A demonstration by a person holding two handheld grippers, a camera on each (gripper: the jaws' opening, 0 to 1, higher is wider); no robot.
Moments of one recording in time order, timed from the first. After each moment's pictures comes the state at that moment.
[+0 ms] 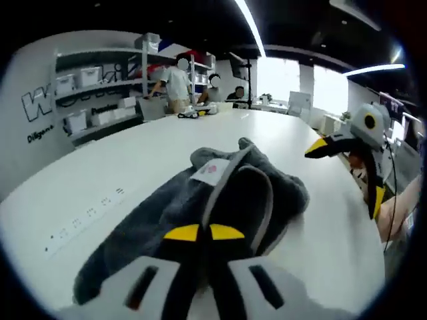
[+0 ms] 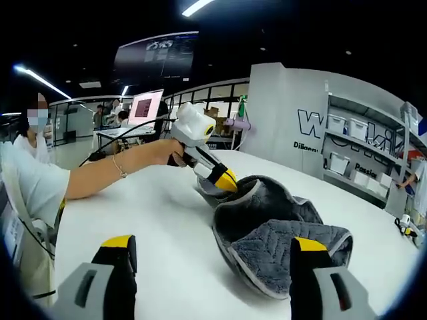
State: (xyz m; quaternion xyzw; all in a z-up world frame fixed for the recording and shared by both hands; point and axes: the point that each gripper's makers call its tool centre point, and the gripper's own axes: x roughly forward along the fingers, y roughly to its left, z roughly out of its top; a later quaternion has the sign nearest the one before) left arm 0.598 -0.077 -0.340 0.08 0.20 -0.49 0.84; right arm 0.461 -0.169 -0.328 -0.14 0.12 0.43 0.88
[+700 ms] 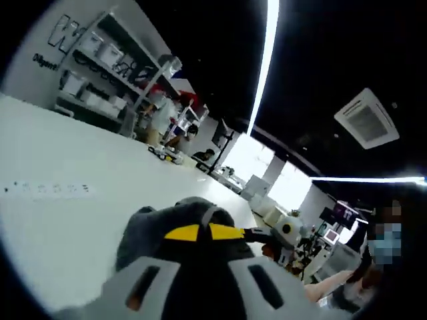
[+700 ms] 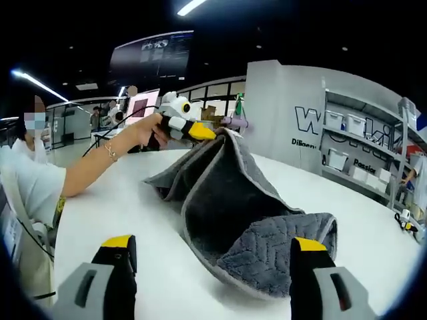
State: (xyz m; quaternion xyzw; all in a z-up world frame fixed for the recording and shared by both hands) left arm 0.560 -0.037 -0.244 -0.25 0.16 -0.56 0.78; right arm 0.464 -0.172 -0.331 -0.13 0.13 0.43 0.89
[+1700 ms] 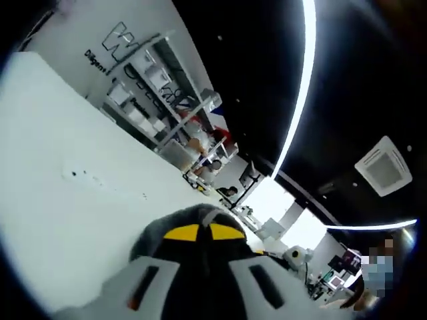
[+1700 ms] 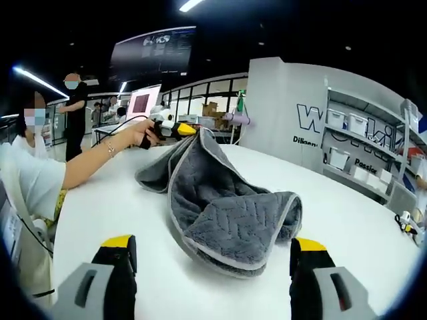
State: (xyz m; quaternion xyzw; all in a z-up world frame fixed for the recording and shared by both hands) left arm 0.575 0.067 -0.284 -0.33 0.15 -0.44 0.82; right arm 0.461 -0.170 -0.338 -0.14 0.14 0.43 0.88
